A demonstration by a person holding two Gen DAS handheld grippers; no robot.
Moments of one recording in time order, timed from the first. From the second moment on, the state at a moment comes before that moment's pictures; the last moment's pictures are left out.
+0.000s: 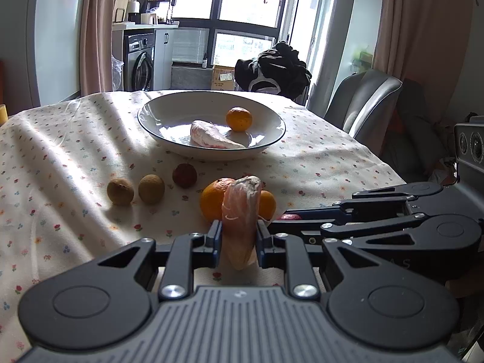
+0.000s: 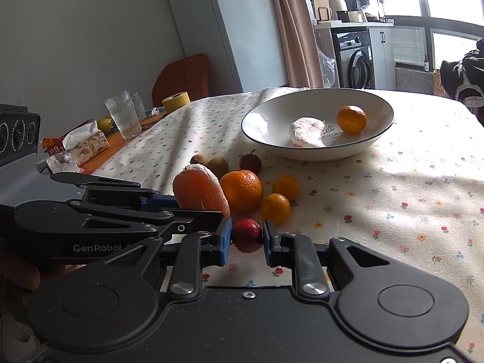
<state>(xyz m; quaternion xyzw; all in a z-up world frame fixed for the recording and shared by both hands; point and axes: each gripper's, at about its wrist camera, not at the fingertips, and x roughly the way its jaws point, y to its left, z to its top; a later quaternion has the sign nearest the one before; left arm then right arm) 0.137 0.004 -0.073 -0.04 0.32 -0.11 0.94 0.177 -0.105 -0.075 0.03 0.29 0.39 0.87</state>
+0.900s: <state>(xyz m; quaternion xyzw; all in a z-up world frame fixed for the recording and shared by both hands) 0.143 0.026 -0.022 -0.07 0.25 -0.09 0.96 0.188 -0.118 -0.047 0.03 0.25 0.38 0.89</state>
